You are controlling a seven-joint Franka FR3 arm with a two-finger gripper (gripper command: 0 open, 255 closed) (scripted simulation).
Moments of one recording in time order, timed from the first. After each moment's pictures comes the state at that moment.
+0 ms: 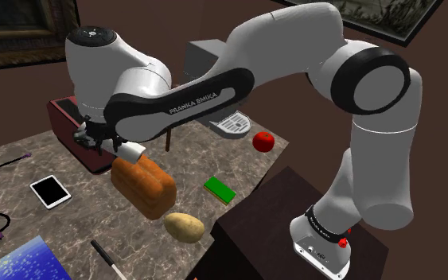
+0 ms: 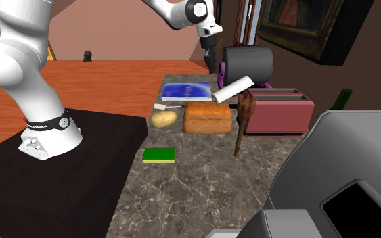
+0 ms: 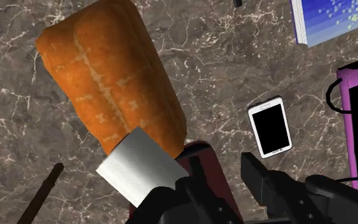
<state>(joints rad) 0.56 0.53 0.23 -1.58 -0.37 2.21 1.12</state>
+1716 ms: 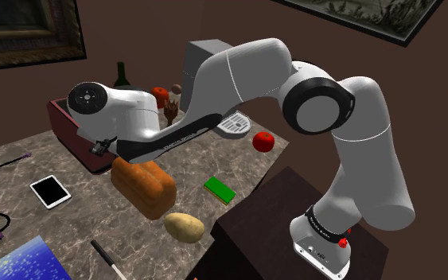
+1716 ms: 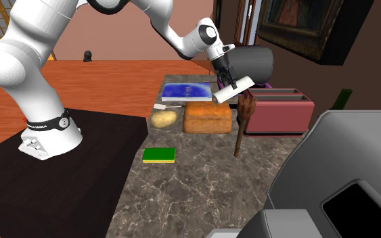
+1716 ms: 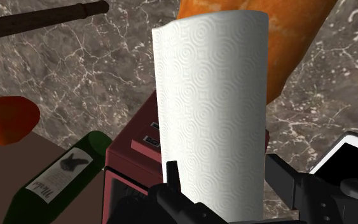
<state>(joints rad) 0.61 0.77 0.11 -1.43 -0.82 2.29 0.64</state>
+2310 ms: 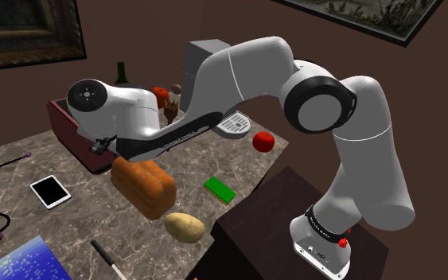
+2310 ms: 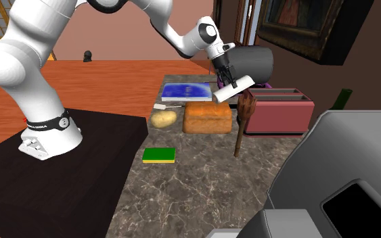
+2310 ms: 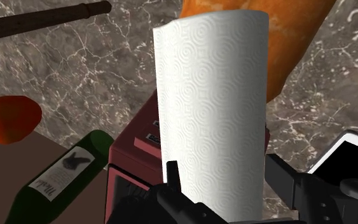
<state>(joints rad) 0.61 0.76 0.11 -1.43 -0.82 2.29 0.64</state>
